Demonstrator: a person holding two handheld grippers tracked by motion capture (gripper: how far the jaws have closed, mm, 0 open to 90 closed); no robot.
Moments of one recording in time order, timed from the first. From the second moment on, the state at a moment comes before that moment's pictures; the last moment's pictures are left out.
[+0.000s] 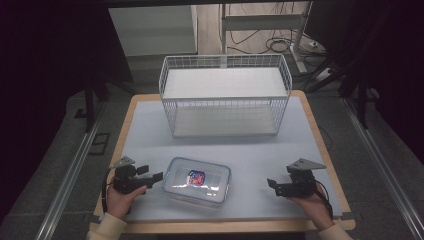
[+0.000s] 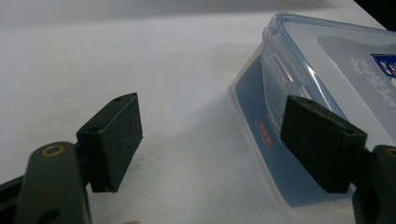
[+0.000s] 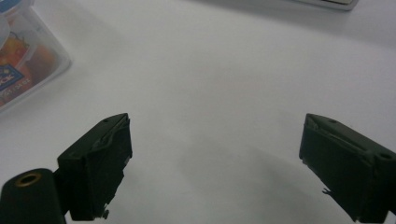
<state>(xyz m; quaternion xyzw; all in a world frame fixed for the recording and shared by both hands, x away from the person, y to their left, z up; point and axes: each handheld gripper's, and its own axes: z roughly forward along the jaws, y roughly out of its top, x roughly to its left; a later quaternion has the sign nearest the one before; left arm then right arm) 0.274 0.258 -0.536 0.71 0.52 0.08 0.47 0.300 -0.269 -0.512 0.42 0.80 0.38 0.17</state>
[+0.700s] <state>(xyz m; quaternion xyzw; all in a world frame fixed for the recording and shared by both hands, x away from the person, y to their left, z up) 0.272 0.256 -0.533 0.72 0.52 0.08 0.46 0.293 -0.266 -0.503 0.38 0.82 0.39 0.15</state>
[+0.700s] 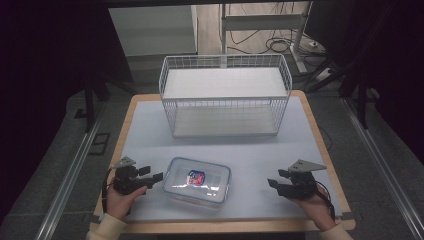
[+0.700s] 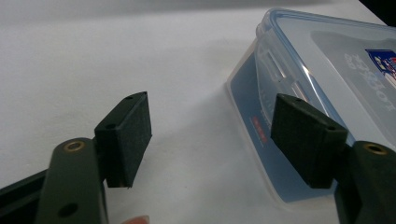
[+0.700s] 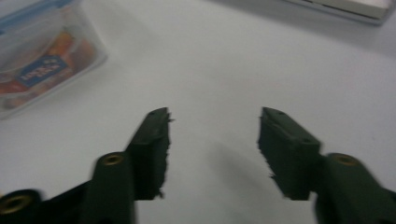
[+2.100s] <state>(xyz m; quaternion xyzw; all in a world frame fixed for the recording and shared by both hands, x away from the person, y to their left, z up) 0.272 0.254 -0.535 0.72 0.52 0.08 0.45 0.234 -0.093 -0.494 0.13 0.91 0.38 0.00</state>
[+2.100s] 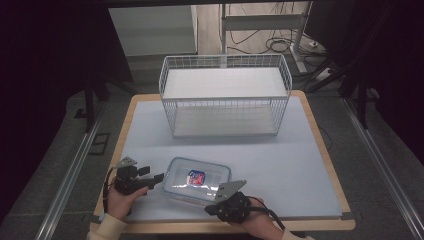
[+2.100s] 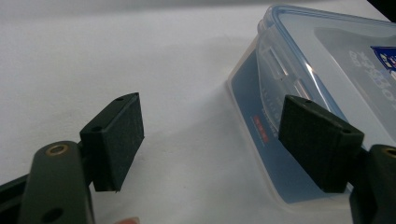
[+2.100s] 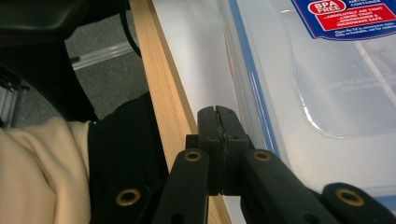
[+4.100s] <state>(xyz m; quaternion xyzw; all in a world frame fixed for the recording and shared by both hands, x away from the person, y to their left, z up) 0.270 0.256 -0.529 0.70 0.53 0.02 0.48 0.299 -0.247 -0.498 0.36 0.83 0.41 0.09</state>
